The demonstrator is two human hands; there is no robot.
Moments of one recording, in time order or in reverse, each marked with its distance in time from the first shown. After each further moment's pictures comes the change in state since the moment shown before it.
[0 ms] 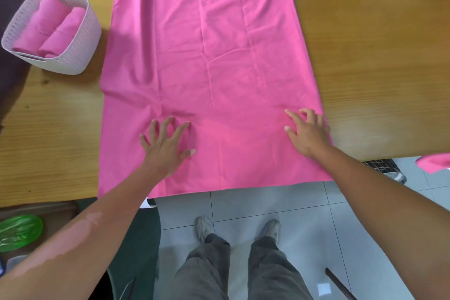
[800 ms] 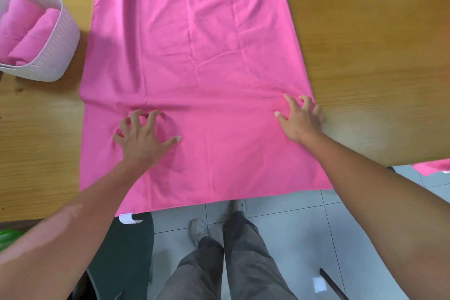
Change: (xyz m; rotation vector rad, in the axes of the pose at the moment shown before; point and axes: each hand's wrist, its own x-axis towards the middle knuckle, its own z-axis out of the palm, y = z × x) left_hand 0.045 -0.003 -0.016 -0.106 0.194 -0.213; right_hand 0.058 -0.008 -0.017 0.038 0.000 0.158
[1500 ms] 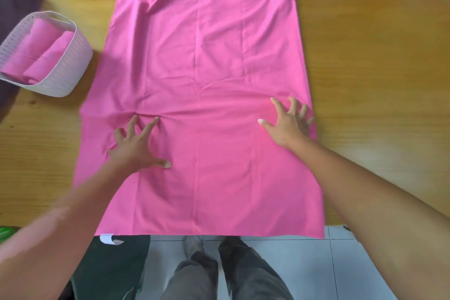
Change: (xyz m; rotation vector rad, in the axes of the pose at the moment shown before) left_hand 0.039 0.029 -0.037 0.082 -0.349 -0.166; right_hand 0.094 -0.029 -0.021 -0.030 0.006 -0.193
